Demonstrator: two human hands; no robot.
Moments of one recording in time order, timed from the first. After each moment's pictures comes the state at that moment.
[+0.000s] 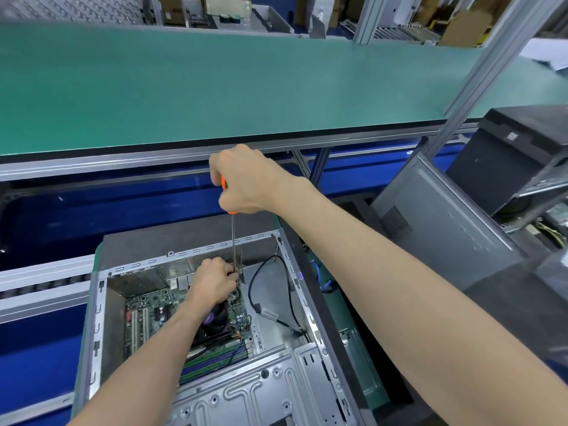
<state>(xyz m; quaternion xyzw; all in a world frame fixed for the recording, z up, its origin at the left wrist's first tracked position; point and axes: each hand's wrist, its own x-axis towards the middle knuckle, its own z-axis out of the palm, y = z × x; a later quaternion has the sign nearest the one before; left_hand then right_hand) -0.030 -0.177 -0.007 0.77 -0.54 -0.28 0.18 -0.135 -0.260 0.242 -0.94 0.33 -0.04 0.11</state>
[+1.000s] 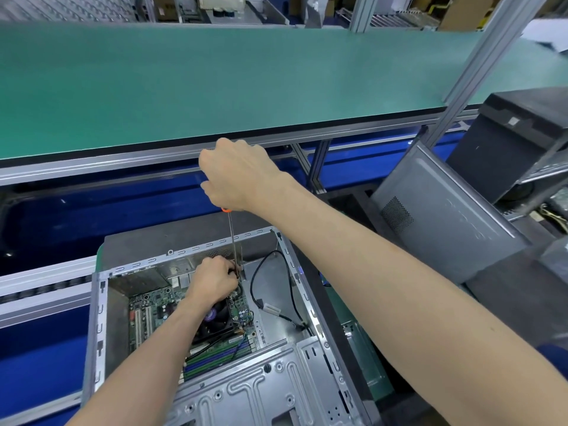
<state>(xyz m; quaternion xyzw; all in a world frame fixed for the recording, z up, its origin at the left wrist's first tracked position) -0.030 -0.180 -0.003 0.78 -0.57 -0.24 0.10 -0.125 -0.257 0.235 -0.94 0.33 -0.07 -0.03</state>
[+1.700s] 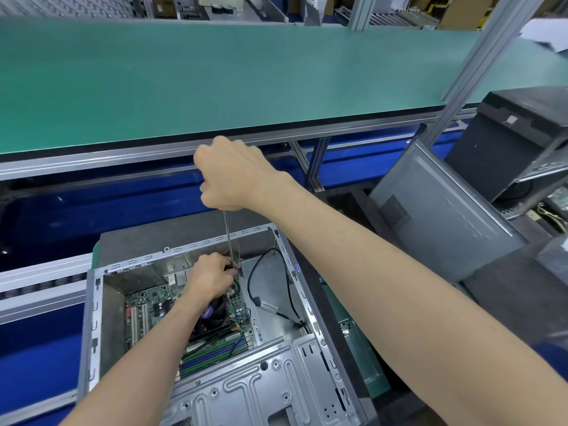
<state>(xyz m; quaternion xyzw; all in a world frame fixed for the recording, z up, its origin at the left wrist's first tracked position) -0.030 -0.181 -0.007 0.78 -0.55 -0.27 0.14 -0.126 -0.253 0.234 -0.94 0.32 -0.06 0.02</state>
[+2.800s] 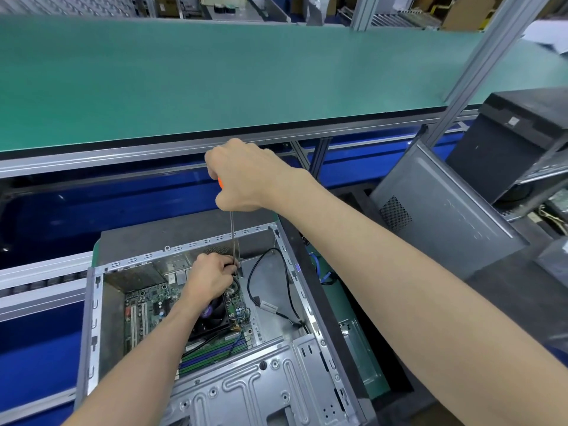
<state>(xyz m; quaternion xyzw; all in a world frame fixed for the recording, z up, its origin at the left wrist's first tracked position) -0.028 -0.178 -0.014 0.77 -0.56 -0.25 0.19 -0.143 -0.253 0.242 -0.95 0.32 -0.04 0.06</state>
